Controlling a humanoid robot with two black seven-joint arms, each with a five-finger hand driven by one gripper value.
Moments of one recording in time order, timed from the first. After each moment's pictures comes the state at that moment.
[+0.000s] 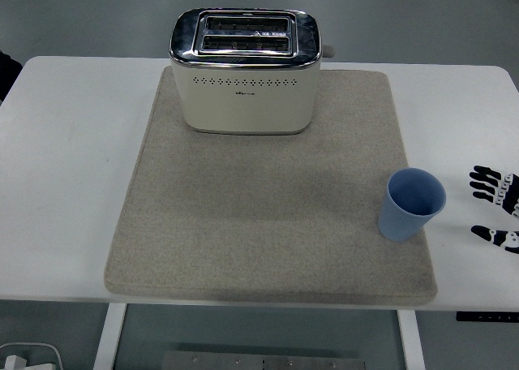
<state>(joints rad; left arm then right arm) -0.05 0.00 0.03 -0.13 -0.05 -0.13 0.04 -0.06 -0.90 1.06 1.42 -0.88 0.18 0.57</state>
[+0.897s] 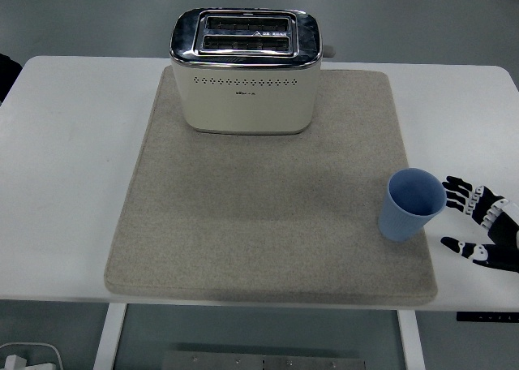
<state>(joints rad) -0.05 0.00 0.03 -0.13 -0.05 -0.13 0.05 -0.11 -0.74 1.10 1.45 -0.99 0.15 0.57</state>
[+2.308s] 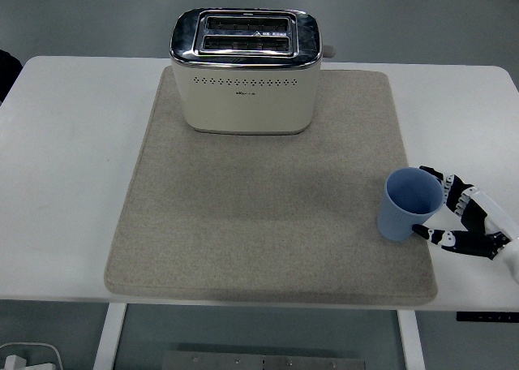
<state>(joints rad) -0.05 0.00 0.03 -0.13 -0.05 -0.13 0.04 -0.04 -0.60 1.13 1.44 -1.11 0.14 0.46</state>
